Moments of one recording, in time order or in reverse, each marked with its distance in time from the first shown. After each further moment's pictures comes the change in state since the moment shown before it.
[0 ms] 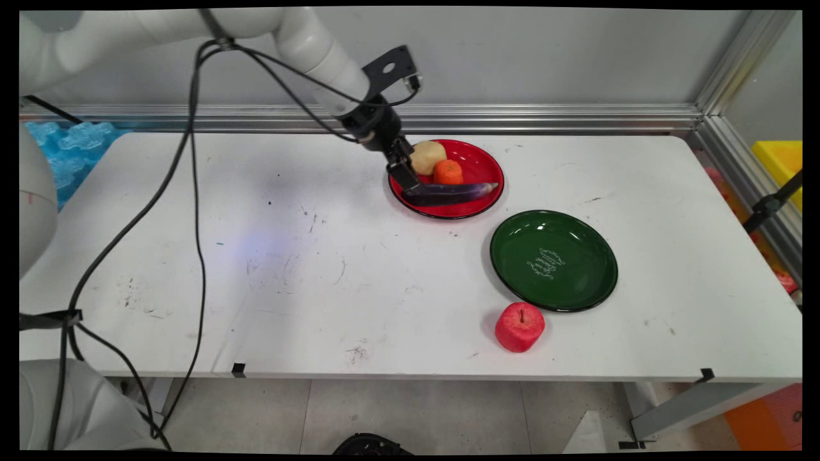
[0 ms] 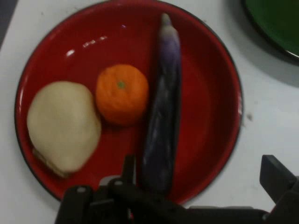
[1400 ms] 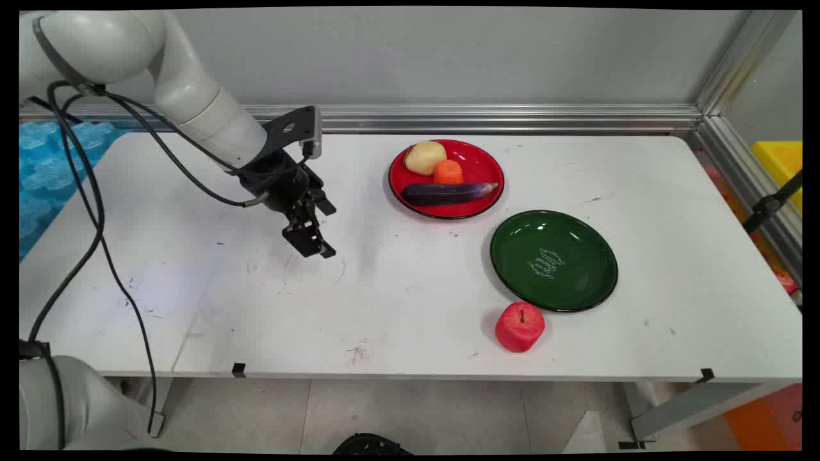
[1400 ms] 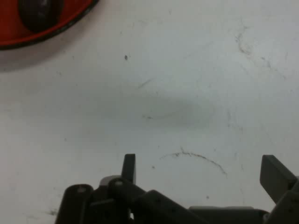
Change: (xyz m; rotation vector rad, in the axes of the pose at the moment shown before) arm -0.129 0.068 -0.062 -0.114 -0.102 0.052
